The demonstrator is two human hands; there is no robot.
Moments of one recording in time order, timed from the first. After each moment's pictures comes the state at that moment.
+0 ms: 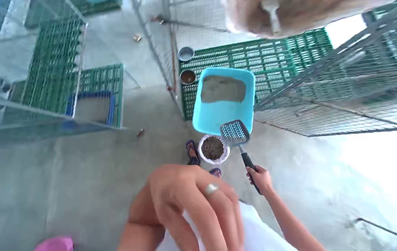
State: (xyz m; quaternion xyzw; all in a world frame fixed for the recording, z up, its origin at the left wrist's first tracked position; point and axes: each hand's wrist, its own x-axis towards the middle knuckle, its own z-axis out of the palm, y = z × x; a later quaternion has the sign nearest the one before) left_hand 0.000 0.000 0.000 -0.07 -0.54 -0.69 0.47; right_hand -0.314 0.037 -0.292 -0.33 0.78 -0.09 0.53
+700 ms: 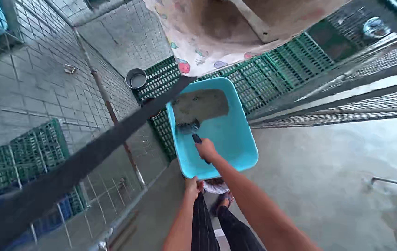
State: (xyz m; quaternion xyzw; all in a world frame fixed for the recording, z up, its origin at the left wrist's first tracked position) left_hand -0.030 -0.148 -0.516 0.73 0.03 -0.67 0.14; right_hand -0.139 -0.296 -0.404 -0.30 0.74 -0.02 0.60
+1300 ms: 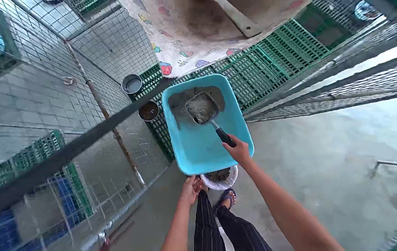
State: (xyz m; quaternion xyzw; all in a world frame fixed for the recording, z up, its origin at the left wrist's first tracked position) left_hand 0.002 -0.137 -0.487 0.67 0.01 -0.72 0.18; right_hand -0.250 -0.208 -0.428 -0.45 0.77 -0.21 0.40
